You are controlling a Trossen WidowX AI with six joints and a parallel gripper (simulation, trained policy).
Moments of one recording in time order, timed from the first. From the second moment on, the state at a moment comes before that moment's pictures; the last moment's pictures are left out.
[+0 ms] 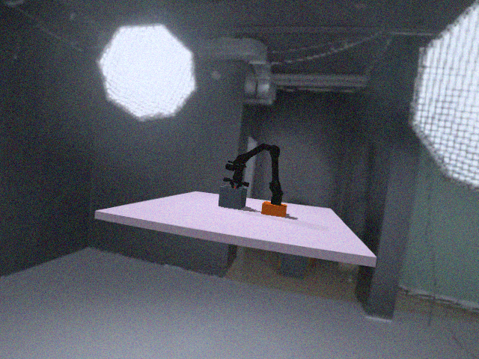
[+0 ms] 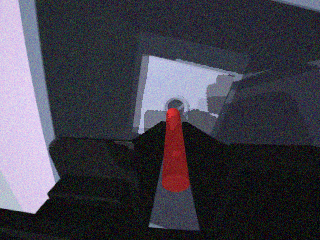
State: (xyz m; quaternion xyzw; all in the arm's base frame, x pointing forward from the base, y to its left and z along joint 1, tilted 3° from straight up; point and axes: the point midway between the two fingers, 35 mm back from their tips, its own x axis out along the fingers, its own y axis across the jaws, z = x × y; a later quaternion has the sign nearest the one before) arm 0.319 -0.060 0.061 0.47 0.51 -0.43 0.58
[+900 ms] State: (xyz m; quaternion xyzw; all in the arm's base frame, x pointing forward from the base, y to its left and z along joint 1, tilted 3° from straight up) arm 0.334 -0.064 0.067 0.50 0.55 -0.39 0.54
